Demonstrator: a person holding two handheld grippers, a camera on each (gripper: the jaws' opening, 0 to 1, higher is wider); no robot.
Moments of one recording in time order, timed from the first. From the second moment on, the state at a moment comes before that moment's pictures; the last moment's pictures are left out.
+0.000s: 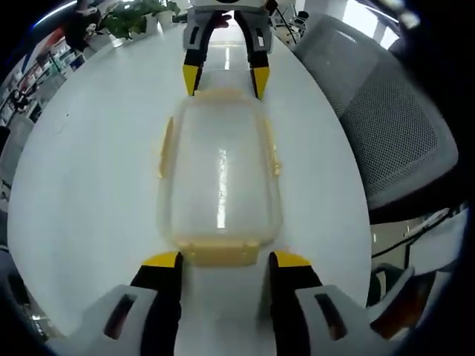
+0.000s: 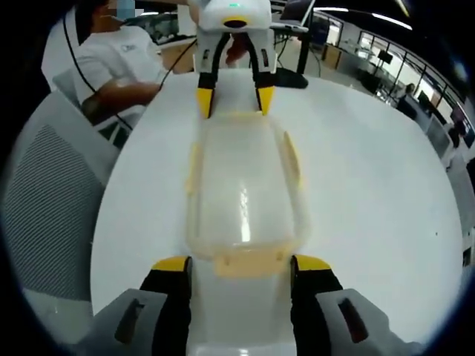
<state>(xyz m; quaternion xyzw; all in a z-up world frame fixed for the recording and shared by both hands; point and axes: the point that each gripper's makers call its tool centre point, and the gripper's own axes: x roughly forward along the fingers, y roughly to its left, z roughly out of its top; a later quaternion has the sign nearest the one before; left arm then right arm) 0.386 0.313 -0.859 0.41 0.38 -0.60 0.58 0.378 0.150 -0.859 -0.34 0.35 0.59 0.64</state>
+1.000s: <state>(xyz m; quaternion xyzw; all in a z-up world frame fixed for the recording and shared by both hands) 0.384 0.311 -0.859 0.42 0.41 -0.57 0.57 0.377 0.147 -0.860 -0.36 0.37 0.60 0.62</state>
